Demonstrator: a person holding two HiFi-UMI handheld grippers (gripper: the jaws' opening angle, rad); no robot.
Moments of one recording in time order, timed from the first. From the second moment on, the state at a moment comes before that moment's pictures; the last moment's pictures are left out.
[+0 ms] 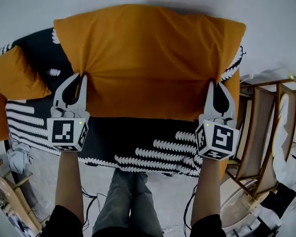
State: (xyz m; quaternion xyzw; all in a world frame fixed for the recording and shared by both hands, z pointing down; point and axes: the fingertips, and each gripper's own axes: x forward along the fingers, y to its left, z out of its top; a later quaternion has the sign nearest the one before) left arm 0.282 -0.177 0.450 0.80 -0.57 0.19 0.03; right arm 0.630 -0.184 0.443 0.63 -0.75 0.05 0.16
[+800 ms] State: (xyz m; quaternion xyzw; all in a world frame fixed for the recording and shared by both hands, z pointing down) left arm 0.274 -0.201 0.565 0.79 -0.55 0.26 0.09; right arm 0.649 -0.187 0.570 0.61 -0.74 0.18 0.22
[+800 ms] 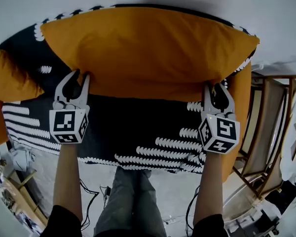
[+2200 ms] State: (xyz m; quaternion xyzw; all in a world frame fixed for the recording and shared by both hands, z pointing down) left arm 0.284 -0.070 0.306 0.79 -0.58 0.15 0.10; right arm 0.614 -0.050 0.308 0.62 -0.76 0.14 0.14
